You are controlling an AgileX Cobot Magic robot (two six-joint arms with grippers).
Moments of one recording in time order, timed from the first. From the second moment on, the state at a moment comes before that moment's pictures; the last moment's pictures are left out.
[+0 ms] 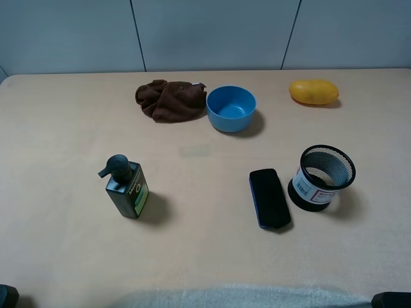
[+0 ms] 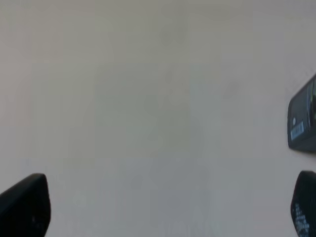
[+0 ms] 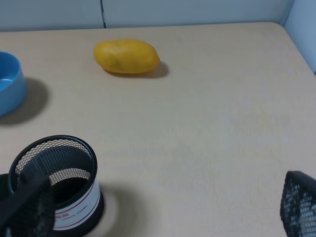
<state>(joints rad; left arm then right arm) 0.00 0.16 -0.49 0.02 1.07 0.03 0.02 0.00 -0.49 -0.04 1.02 0.05</state>
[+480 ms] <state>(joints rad) 0.00 0.00 -0.49 0.02 1.06 0.04 0.02 0.00 -0.49 -0.04 1.02 0.05</state>
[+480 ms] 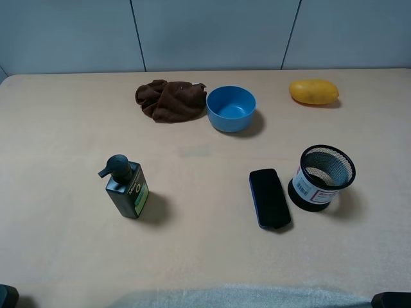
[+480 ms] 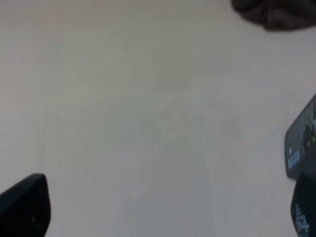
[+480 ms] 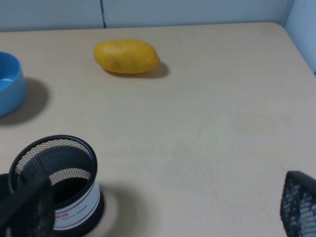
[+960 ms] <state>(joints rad) 0.00 -0.01 -0.49 0.02 1.06 0.08 0.02 0.00 -0.49 -0.04 1.02 0.05</state>
